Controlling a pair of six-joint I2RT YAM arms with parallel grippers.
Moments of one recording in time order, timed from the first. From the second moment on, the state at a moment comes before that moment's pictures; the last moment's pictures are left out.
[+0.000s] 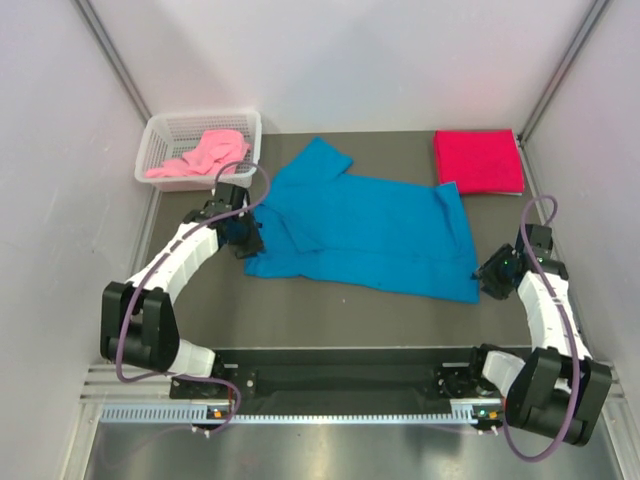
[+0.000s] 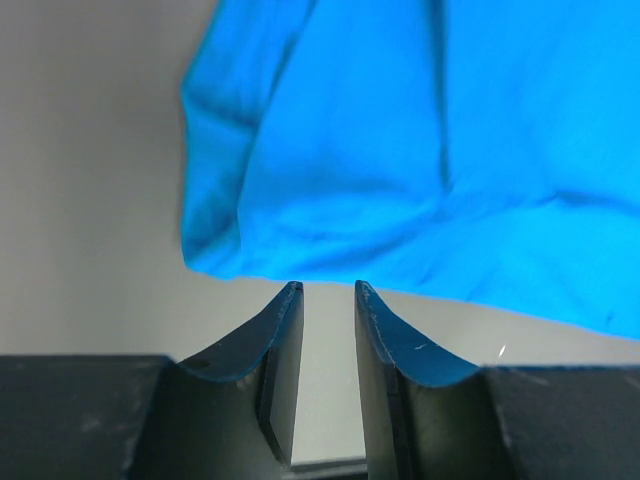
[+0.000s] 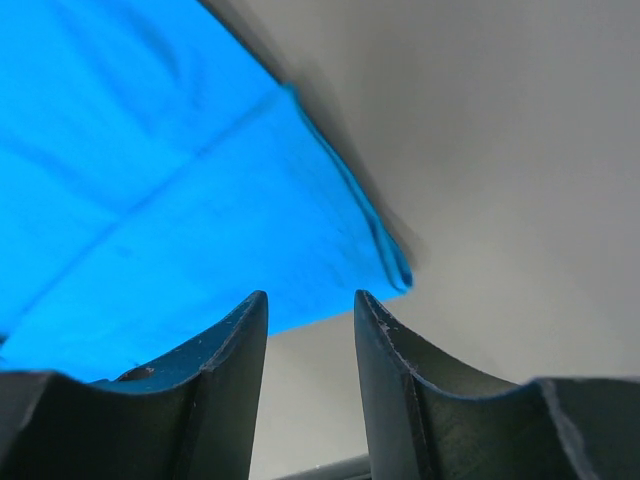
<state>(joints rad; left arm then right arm) -0.21 1.43 1.05 -0.65 0.05 -0.53 -0.29 1.04 0.67 -0.69 -0.11 0.59</state>
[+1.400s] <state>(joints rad) -0.21 1.44 0.85 -0.55 -0.11 -0.68 -0.29 1.17 0.56 -0.58 0.07 0.61</state>
